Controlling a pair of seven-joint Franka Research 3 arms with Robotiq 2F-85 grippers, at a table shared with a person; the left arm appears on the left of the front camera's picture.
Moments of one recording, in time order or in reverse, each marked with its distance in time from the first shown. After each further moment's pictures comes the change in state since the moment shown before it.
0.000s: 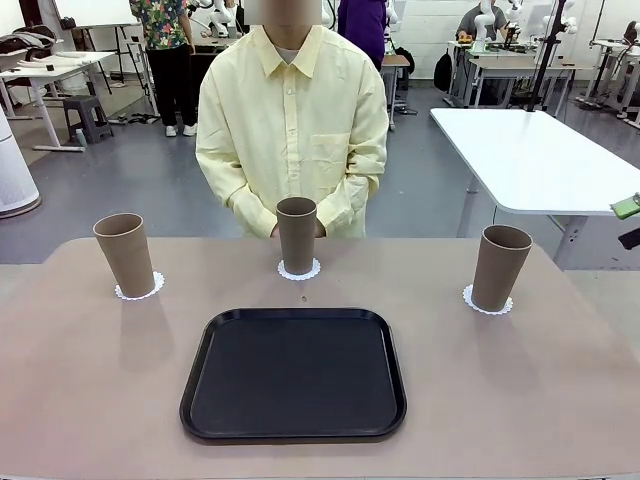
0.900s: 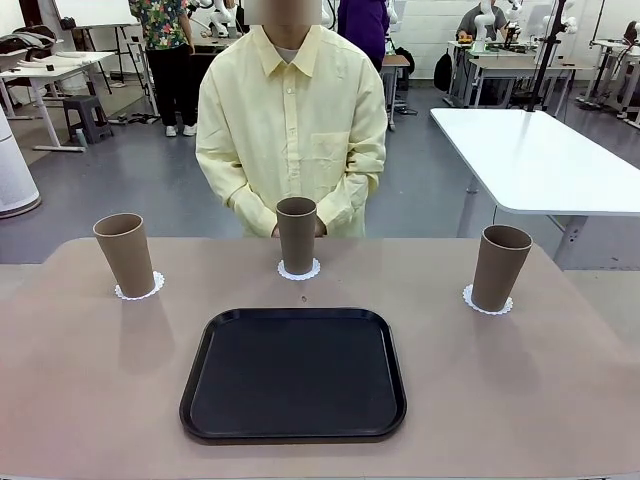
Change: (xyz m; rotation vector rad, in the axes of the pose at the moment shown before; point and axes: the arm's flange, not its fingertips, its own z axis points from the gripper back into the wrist) left arm 0.000 0.000 0.000 0.000 0.000 0.000; right arm -0.057 -0.049 0.007 0.228 -0.112 -0.020
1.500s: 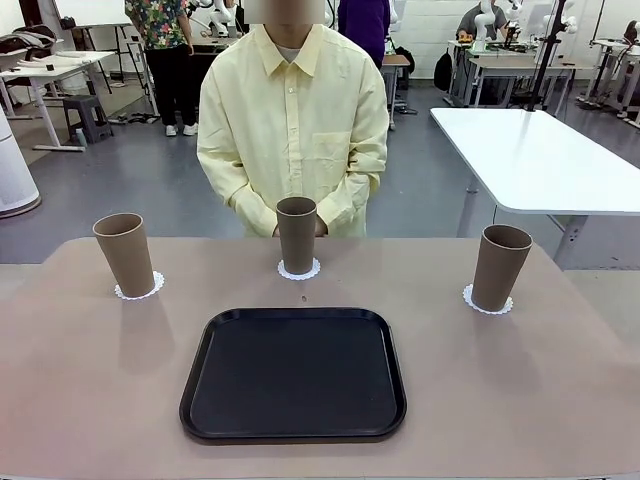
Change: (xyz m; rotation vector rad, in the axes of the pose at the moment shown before) left arm 0.000 0.000 0.000 0.000 0.000 0.000; right arm 0.000 0.001 0.000 -0.007 0.002 -0.001
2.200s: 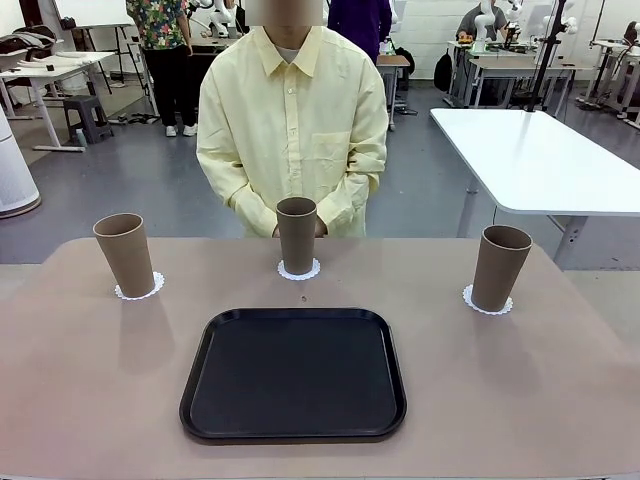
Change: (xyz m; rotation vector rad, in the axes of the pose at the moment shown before) left arm 0.000 0.000 0.000 0.000 0.000 0.000; right arm 0.000 0.000 0.001 -0.002 -0.002 -0.001
